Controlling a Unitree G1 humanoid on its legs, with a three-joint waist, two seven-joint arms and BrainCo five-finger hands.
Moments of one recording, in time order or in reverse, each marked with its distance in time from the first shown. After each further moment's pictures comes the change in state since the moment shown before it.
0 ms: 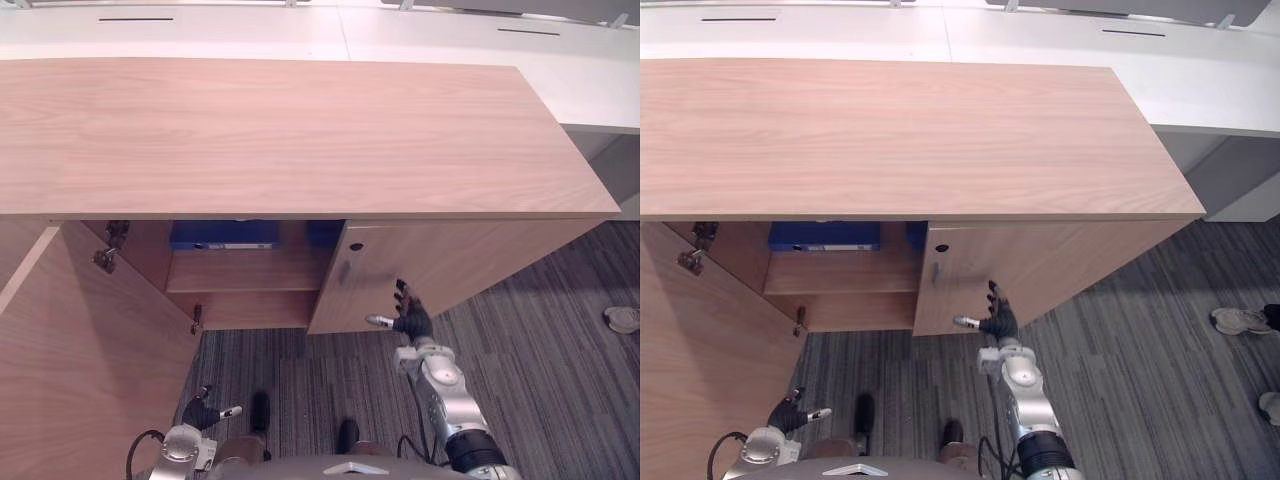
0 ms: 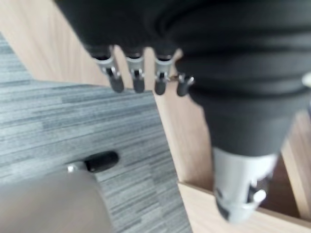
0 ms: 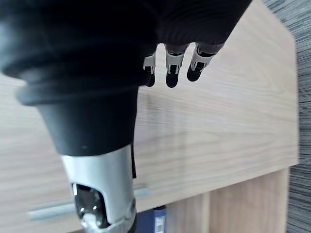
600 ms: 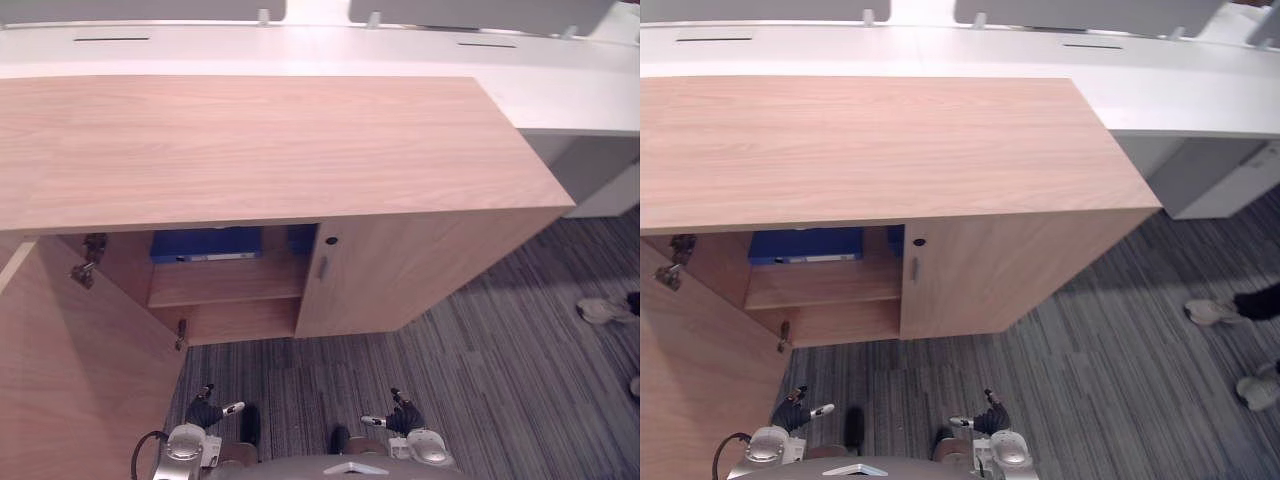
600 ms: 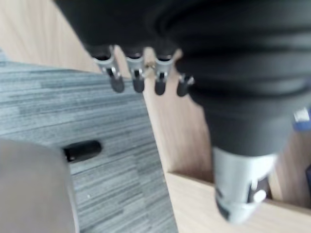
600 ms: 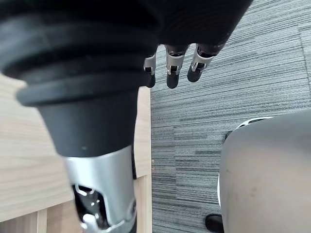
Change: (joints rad) left arm -0.004 -0.019 0.006 0.009 -0.068 0.000 0.021; right arm 0.100 0.093 -0.087 0.385 -0.168 0.049 -0.034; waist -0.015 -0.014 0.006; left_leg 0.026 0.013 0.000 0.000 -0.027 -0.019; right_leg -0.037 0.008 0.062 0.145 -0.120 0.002
